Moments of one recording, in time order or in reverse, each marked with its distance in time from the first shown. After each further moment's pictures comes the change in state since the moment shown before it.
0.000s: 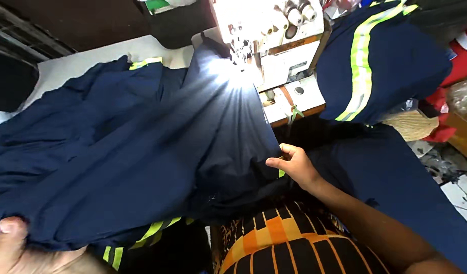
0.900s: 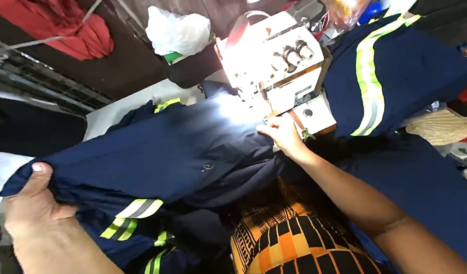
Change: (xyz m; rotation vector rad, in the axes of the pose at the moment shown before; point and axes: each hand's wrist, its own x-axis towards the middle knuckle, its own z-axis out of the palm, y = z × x) left_hand 0.163 0.052 0.130 0.520 0.404 -0.149; right_hand 0.137 -0.050 0.020 -0.227 0.222 -0.347
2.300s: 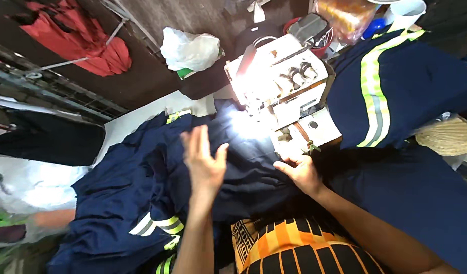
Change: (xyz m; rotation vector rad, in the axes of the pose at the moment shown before) left_hand -0.092 -0.048 0.129 0.661 -0.529 0.661; right_hand -0.060 0.004 -0.013 0.179 -0.012 -0.003
